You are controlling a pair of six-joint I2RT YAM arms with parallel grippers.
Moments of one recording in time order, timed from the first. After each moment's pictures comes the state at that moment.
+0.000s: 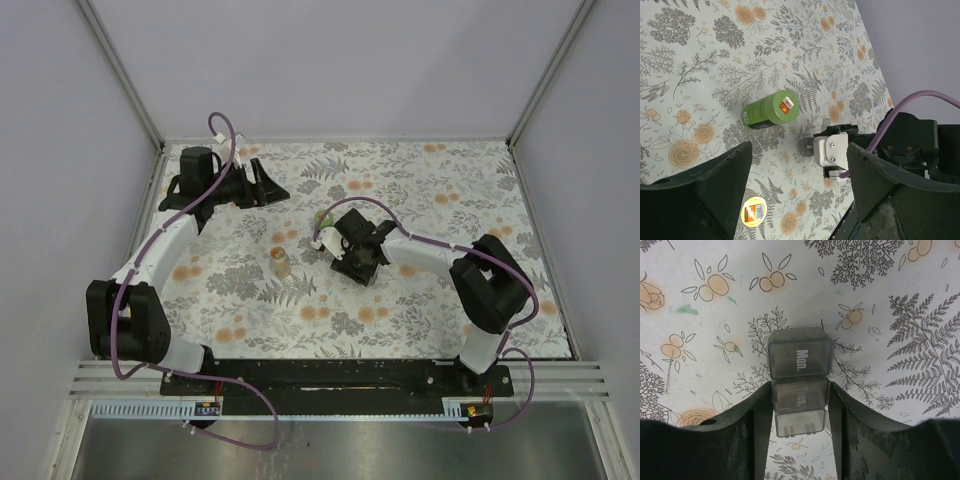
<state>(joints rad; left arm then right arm) -0.12 1.44 1.14 -0.20 0.76 -0.42 0.76 1.77 1.14 -0.55 -0.02 -0.40</state>
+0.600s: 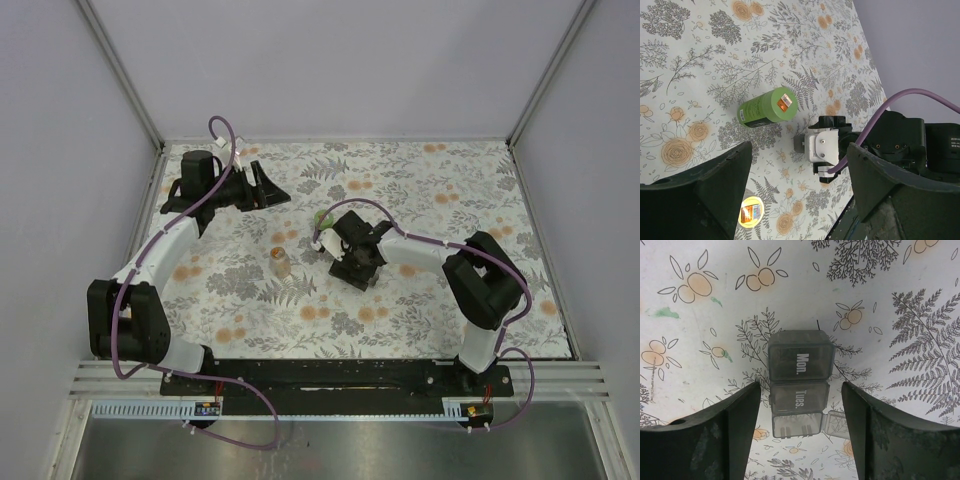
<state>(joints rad) -0.12 1.44 1.10 -0.16 0.77 -0.45 0.76 1.81 1.14 -0.55 0.02 -0.39</state>
